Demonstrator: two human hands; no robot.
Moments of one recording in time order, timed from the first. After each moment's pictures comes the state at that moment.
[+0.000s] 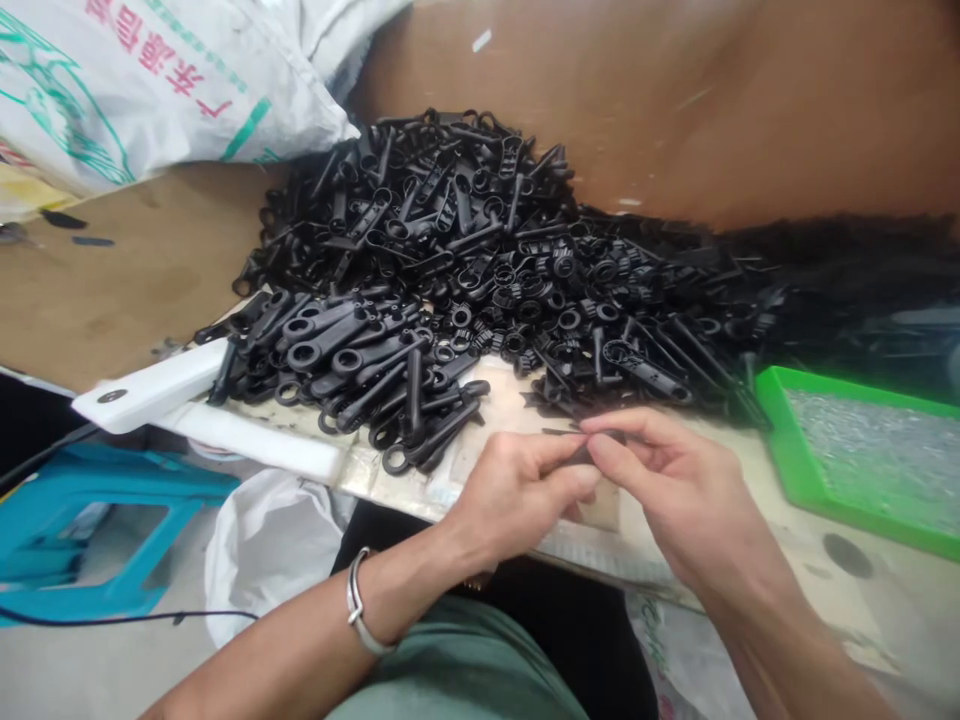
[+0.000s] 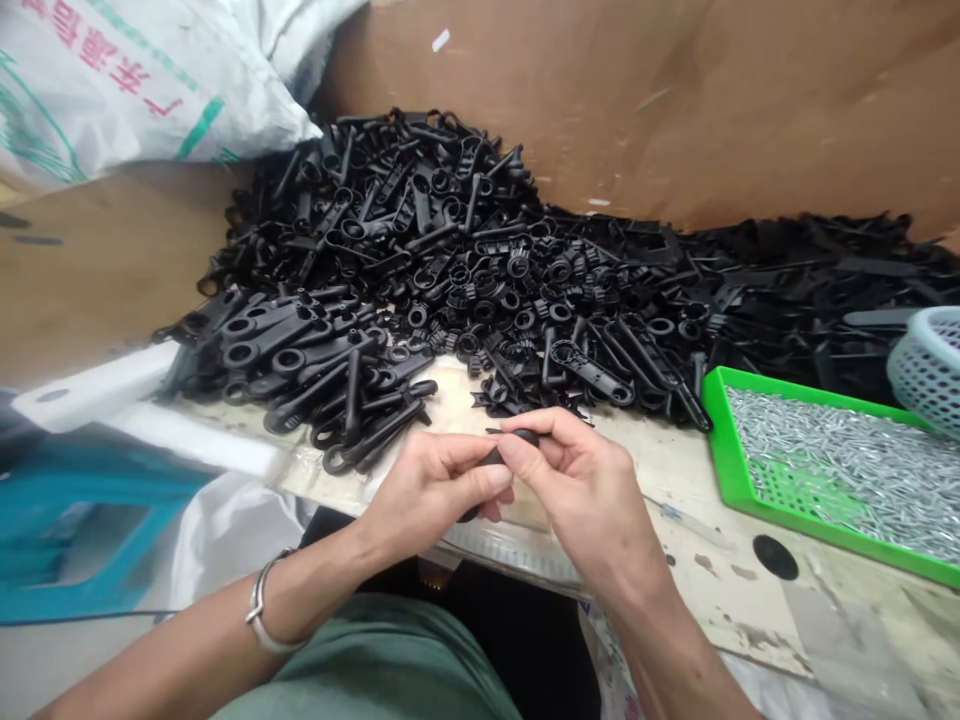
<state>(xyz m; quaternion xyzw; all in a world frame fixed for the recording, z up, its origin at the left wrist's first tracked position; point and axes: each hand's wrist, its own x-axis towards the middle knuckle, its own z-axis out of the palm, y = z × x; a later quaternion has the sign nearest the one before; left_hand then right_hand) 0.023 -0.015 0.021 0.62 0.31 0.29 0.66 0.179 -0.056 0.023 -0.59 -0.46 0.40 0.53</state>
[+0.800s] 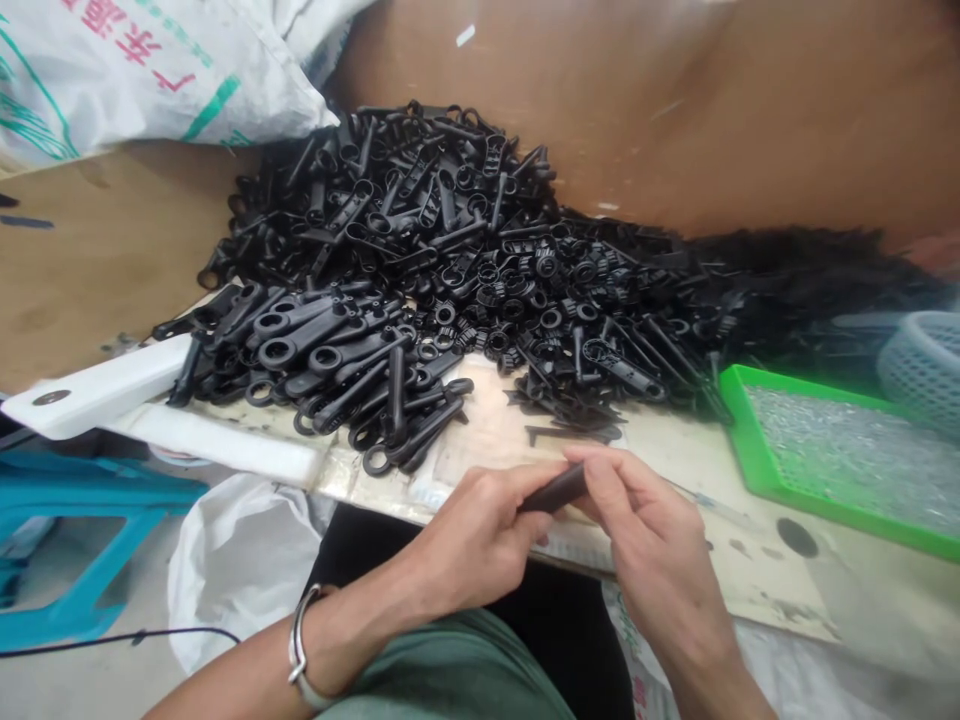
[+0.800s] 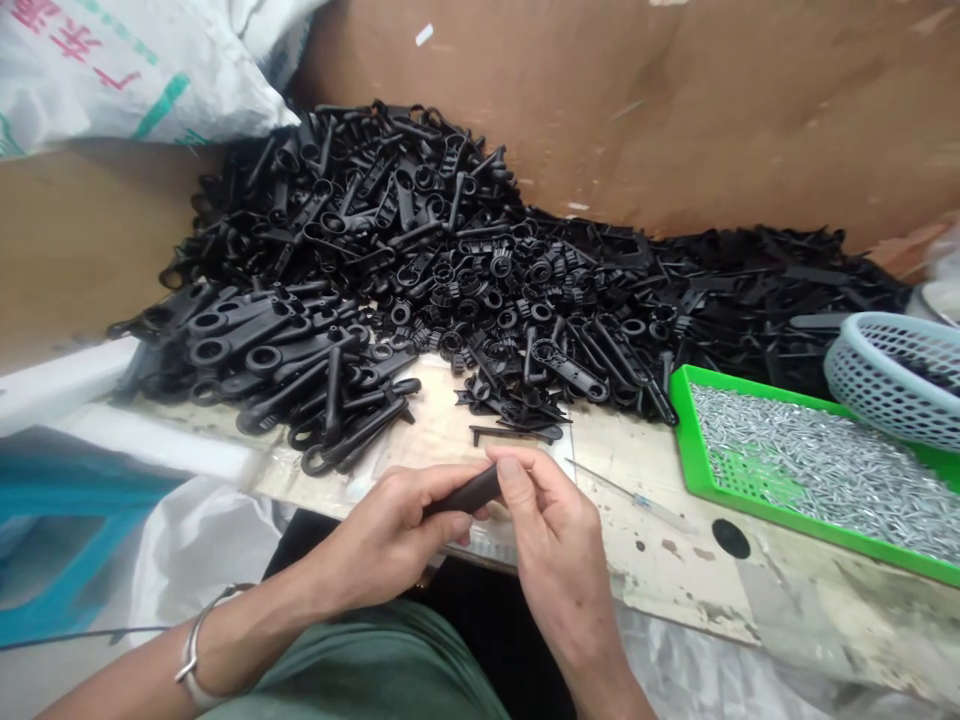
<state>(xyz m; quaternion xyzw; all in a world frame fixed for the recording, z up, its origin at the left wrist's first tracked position) 0.000 -0.029 0.021 0.68 0.27 0.23 0.64 0.160 -0.095 0.005 -0.68 -0.42 0.34 0.49</state>
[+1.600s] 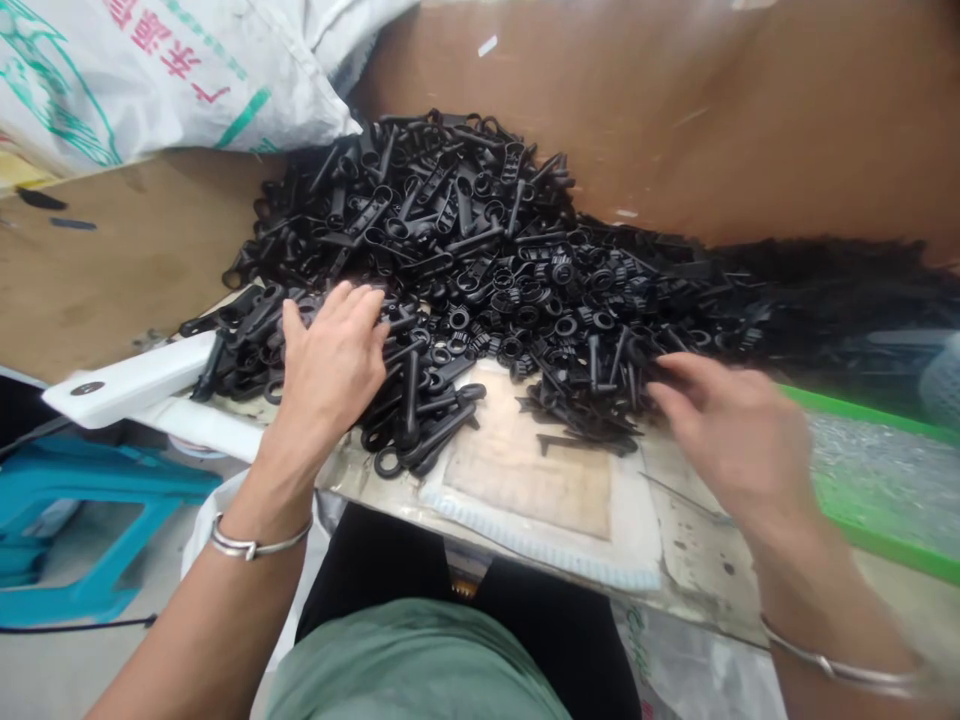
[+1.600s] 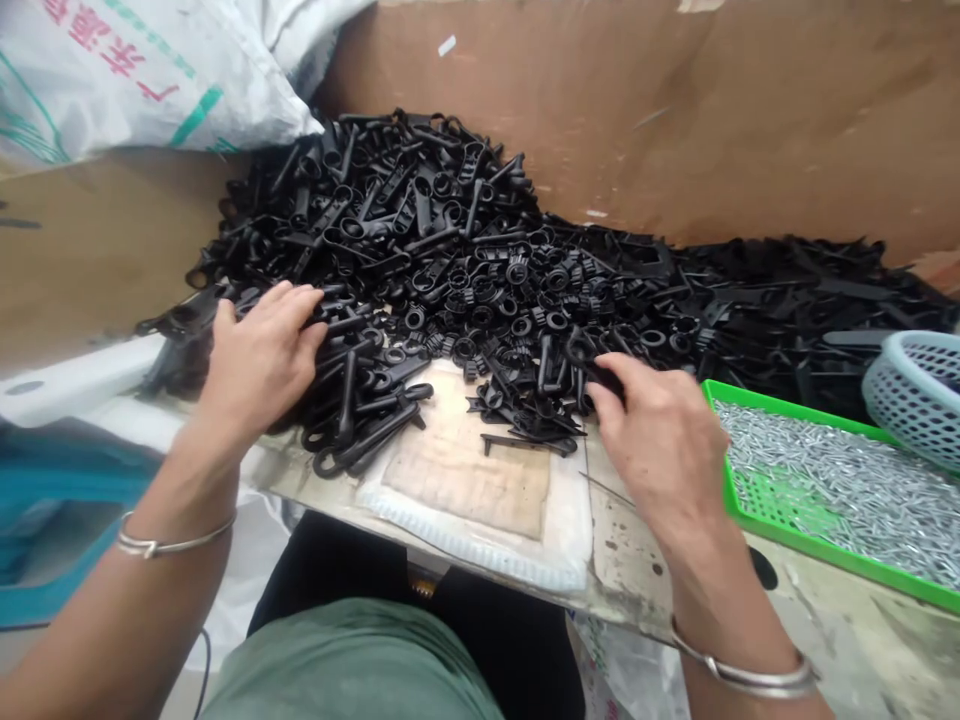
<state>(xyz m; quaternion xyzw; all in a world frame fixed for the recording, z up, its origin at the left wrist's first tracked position) -0.083 0.078 0.053 0.78 0.57 0.24 -0.04 0.258 -0.022 0.019 -0.75 -0.61 -0.17 0.22</state>
